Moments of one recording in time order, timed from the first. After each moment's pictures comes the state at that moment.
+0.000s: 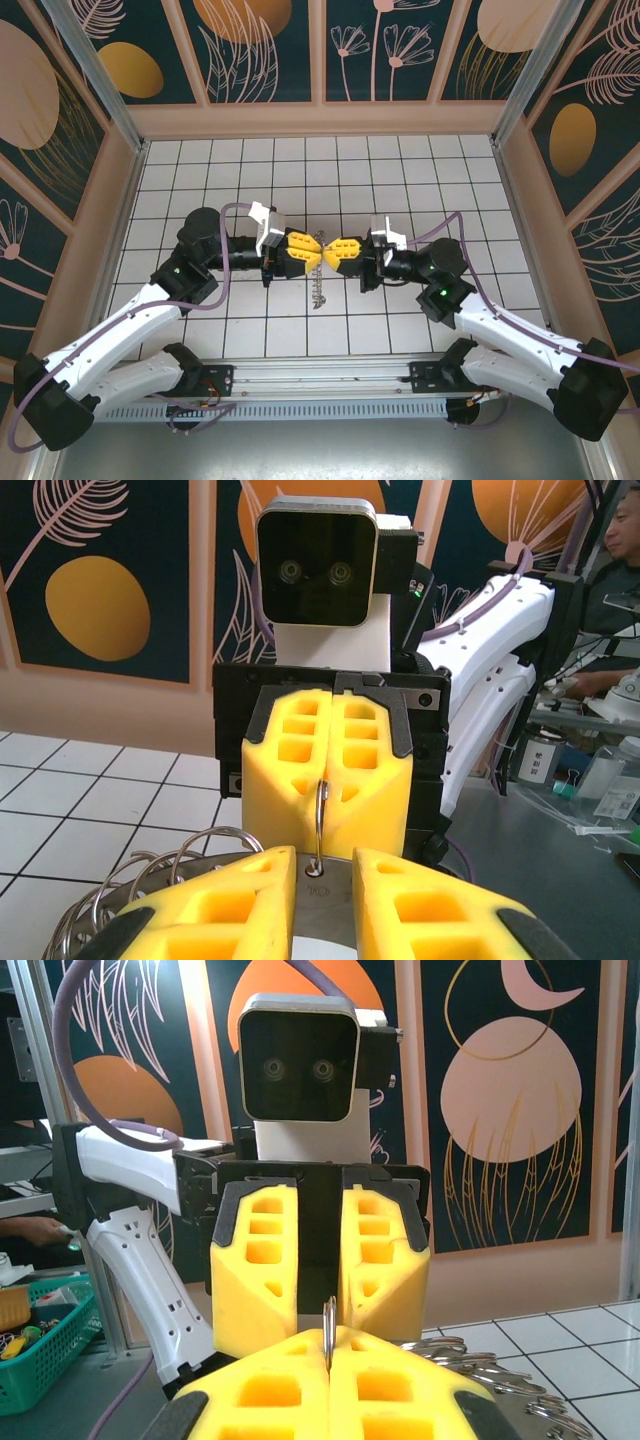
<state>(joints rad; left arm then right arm) -0.71 0.98 0.81 0.18 0.88 -0.16 0.79 0.93 0.54 0.74 -0.72 0.31</state>
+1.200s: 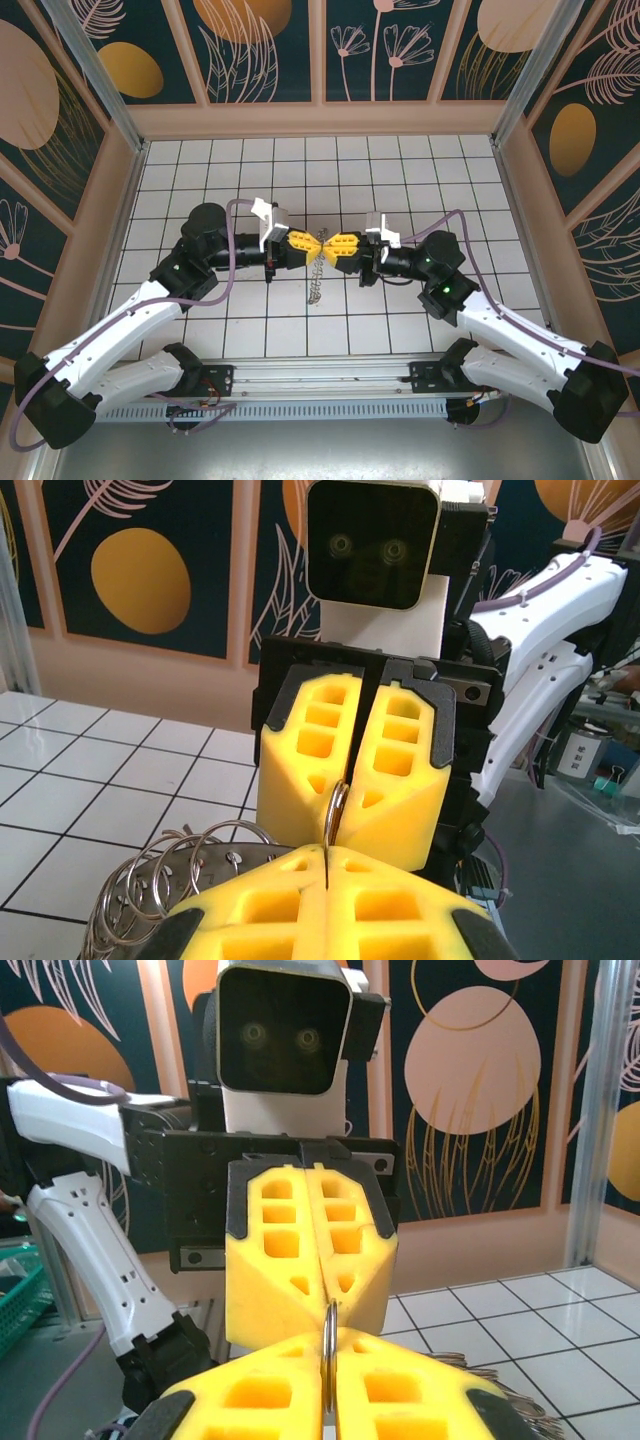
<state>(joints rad) -0.70 1.00 0.85 0.06 0.81 -0.11 0.78 0.92 0.59 0.55 -0.68 0.18</state>
